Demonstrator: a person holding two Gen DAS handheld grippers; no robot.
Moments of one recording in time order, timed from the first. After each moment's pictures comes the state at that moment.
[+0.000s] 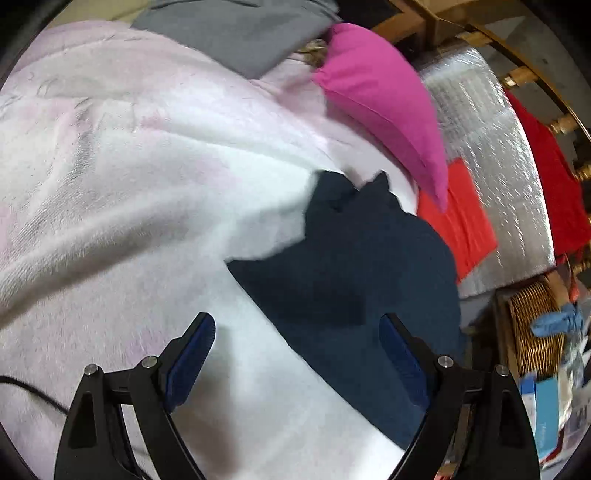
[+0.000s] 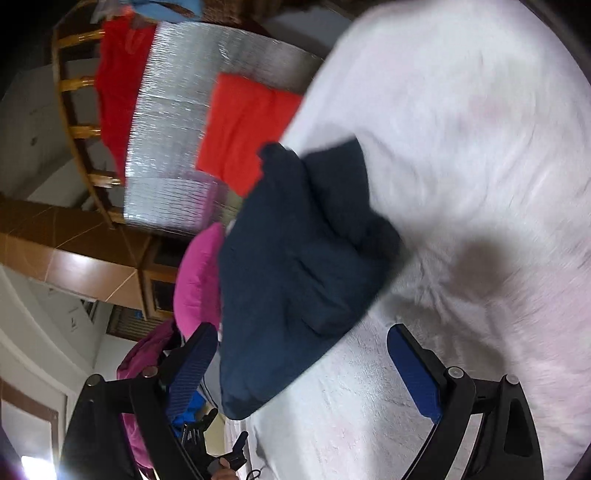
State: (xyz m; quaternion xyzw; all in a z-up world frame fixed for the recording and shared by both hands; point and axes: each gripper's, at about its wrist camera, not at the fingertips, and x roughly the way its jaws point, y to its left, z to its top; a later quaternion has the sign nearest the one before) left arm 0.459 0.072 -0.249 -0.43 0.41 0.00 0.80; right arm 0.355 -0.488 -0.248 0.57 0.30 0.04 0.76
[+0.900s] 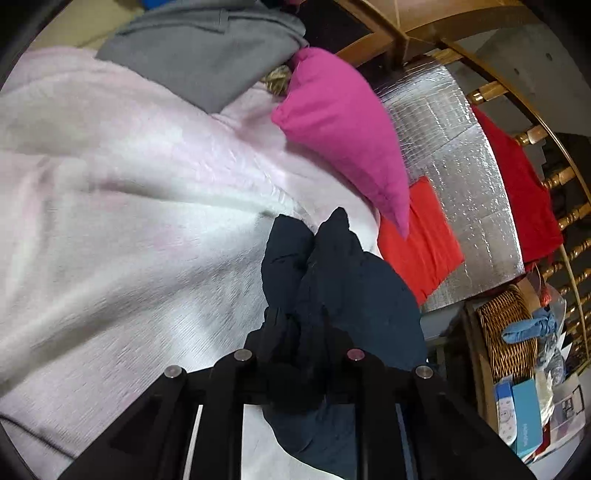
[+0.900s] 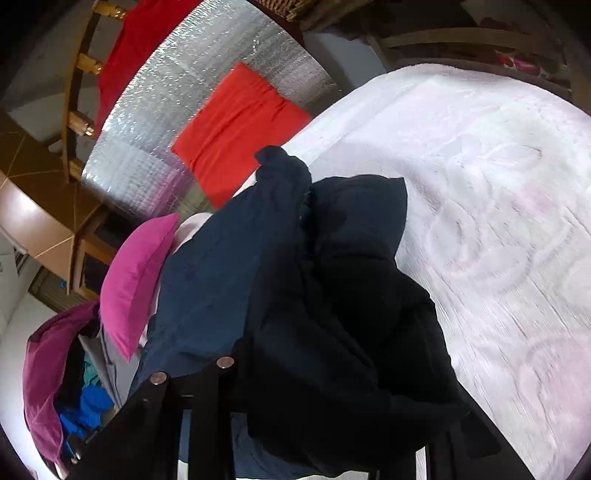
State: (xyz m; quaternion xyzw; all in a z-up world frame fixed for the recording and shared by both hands) left arm 0.470 0.084 -0.216 -0.43 0.35 -0.05 0.83; right arm 0.419 -0.443 -0.220 0.41 0.32 -0.06 0.85
